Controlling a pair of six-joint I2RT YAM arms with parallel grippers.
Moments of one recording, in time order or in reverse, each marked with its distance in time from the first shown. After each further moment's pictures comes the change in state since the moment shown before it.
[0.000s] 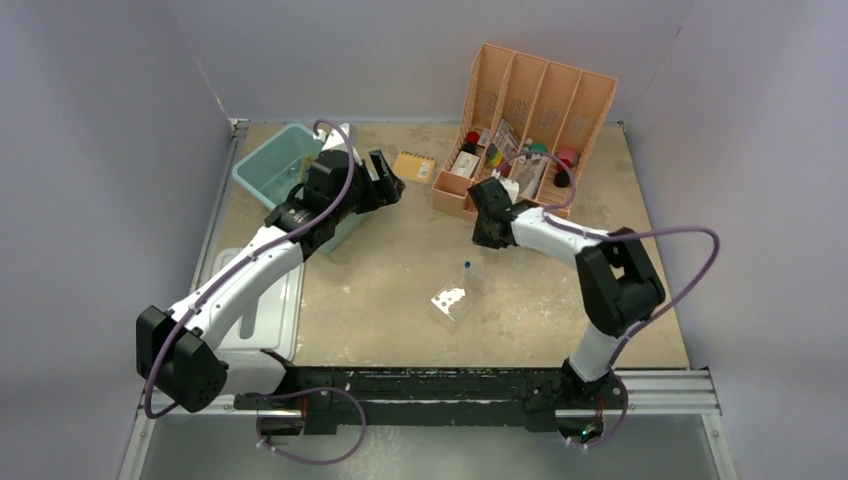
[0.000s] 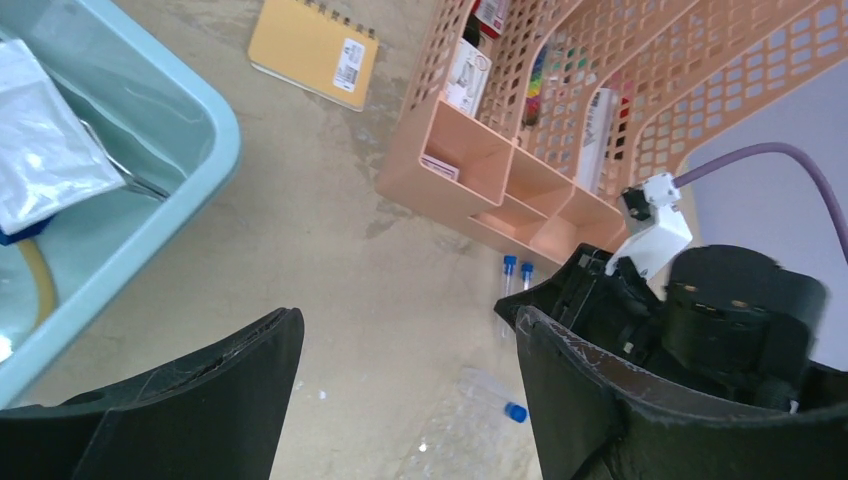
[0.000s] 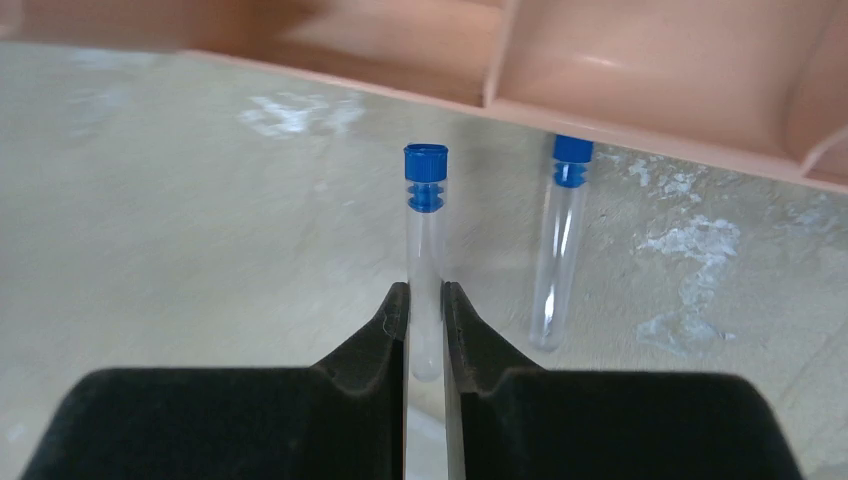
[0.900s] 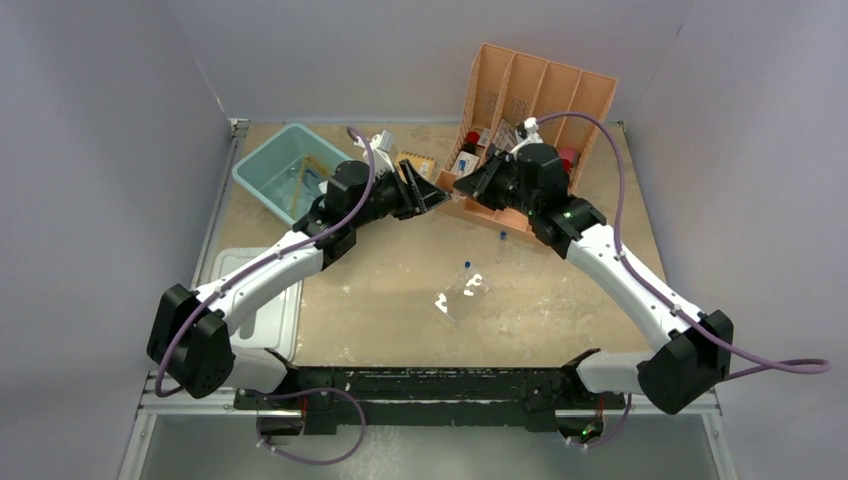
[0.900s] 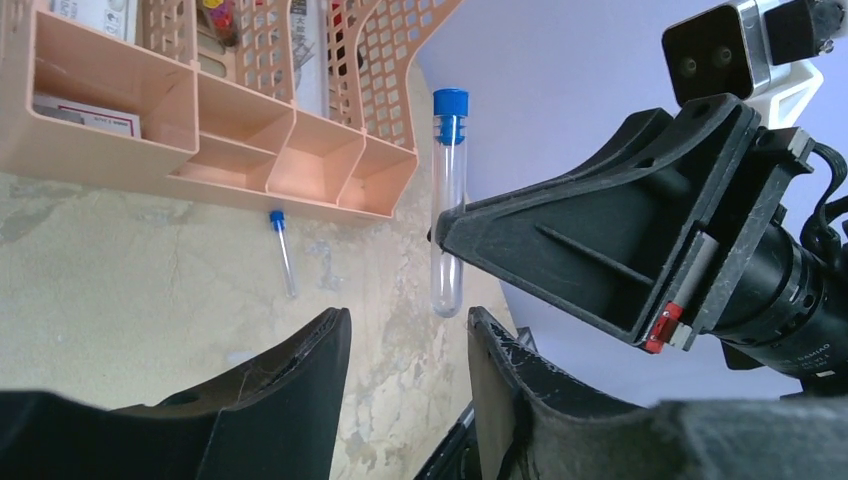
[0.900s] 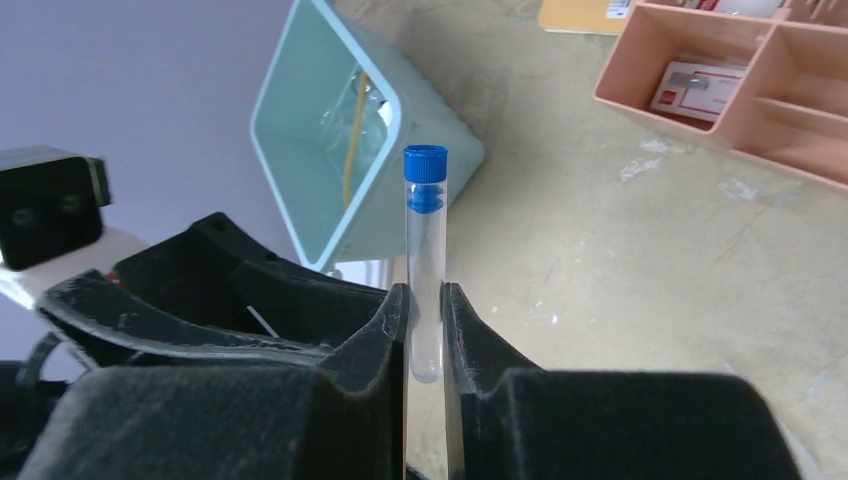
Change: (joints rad) left arm -0.092 0.074 -0.112 0.450 0.397 -0.225; right arm -0.008 -0.474 0.074 0.147 -0.378 0.145
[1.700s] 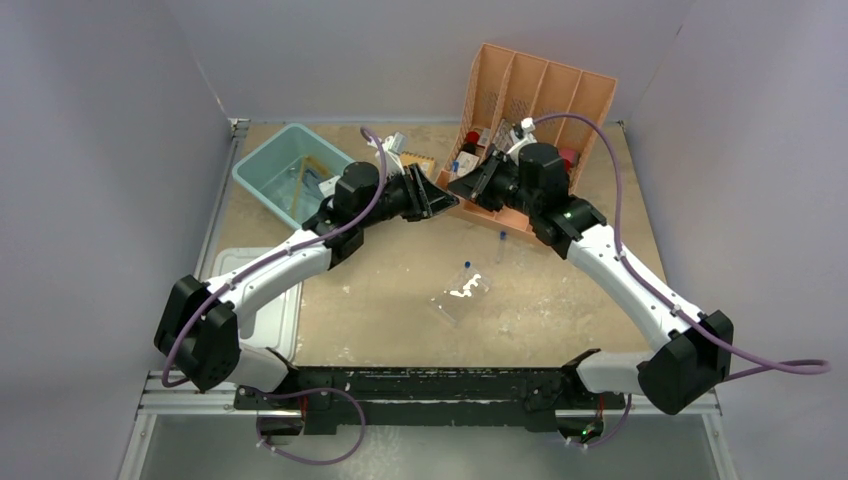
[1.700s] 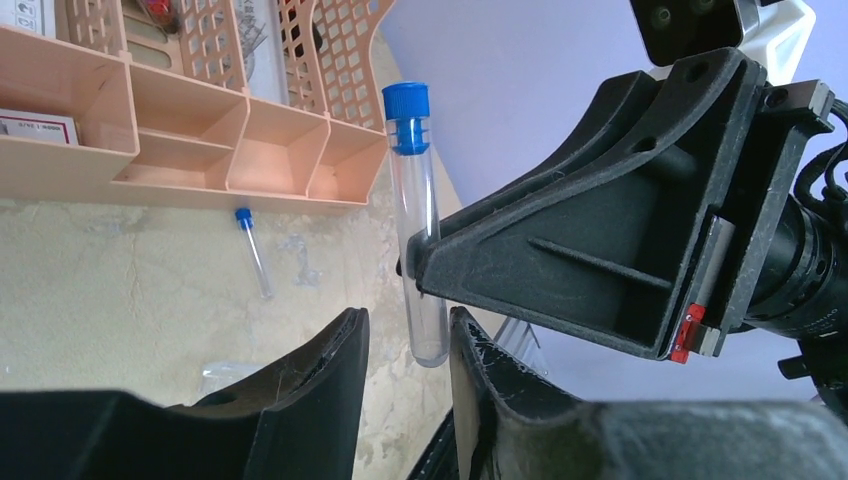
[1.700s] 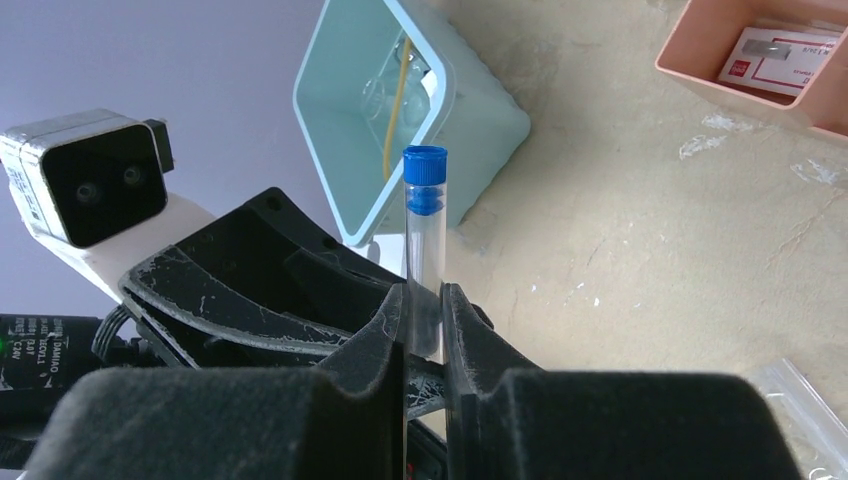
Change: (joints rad) left arm -0.021 0.051 0.001 0.082 0.071 0.023; right arm -0.006 -0.007 -0.006 0.034 -0.113 0.062
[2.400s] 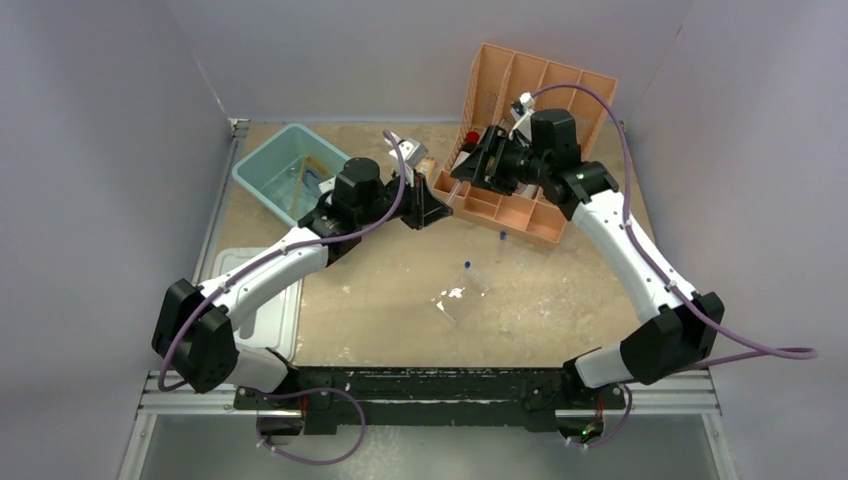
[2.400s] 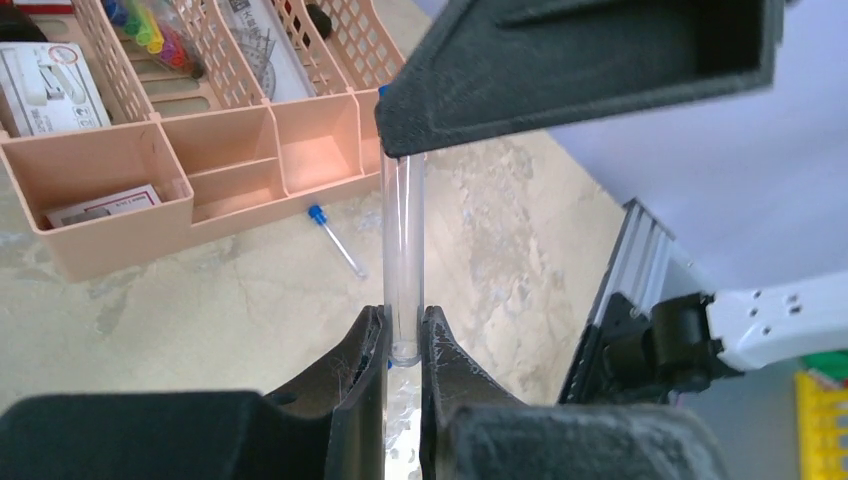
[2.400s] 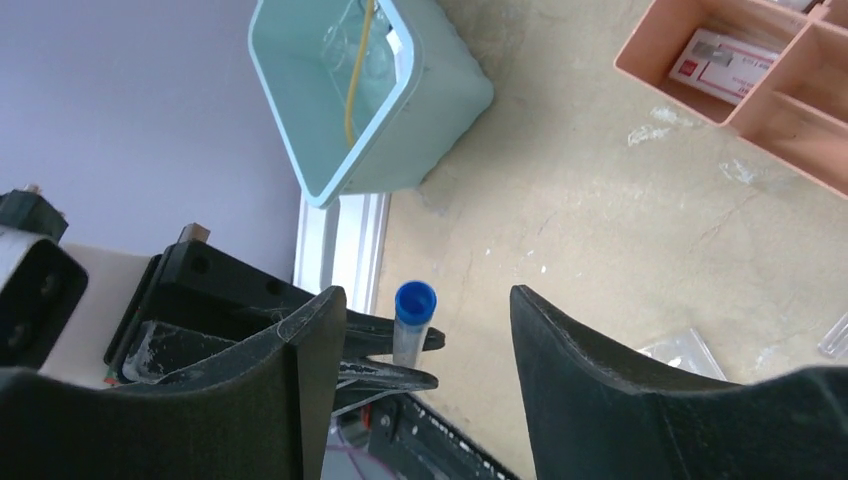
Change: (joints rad) left arm 0.000 -0.012 0.047 -0.117 0.102 0.423; right arm -0.107 0.126 0.252 -0.270 -0.164 -0.189
